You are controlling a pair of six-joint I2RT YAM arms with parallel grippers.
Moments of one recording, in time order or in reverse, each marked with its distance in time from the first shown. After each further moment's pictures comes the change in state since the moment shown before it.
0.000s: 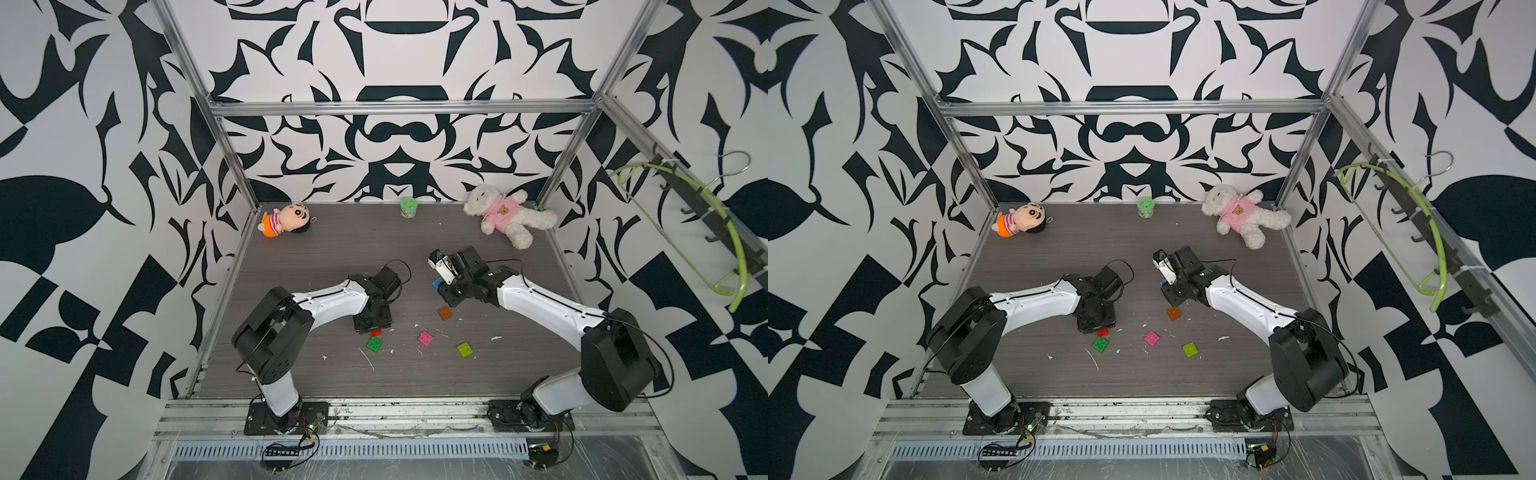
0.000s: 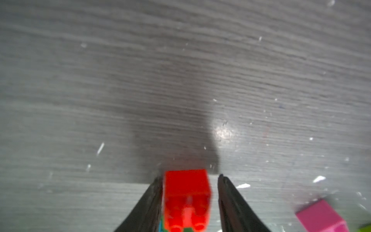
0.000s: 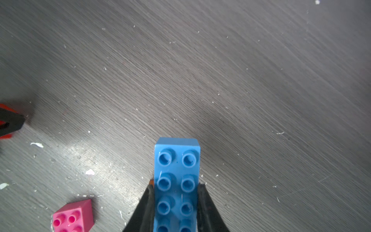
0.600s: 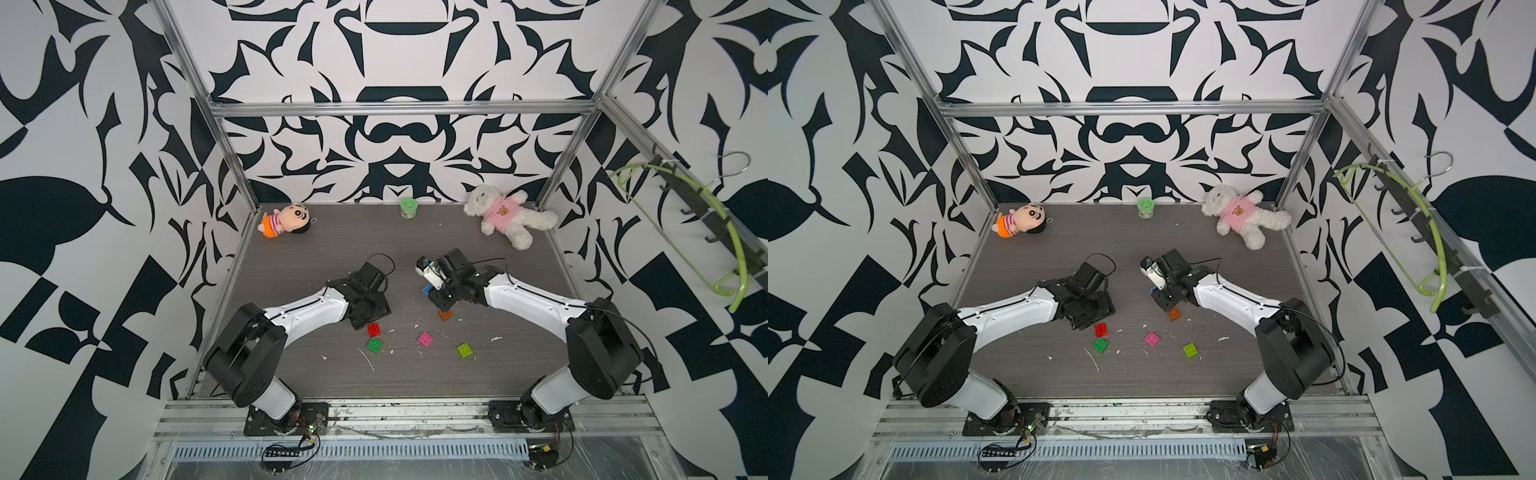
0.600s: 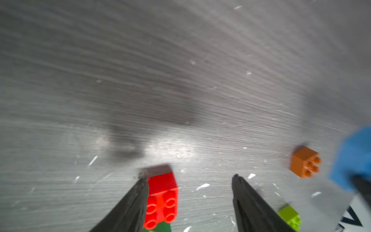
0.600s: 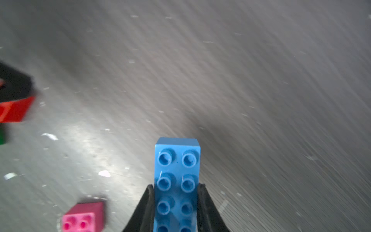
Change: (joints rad) left arm 0.077 -0.172 -0.146 0.198 0.049 -0.085; right arm 0.039 0.077 0.031 0.000 -0.016 -0.045
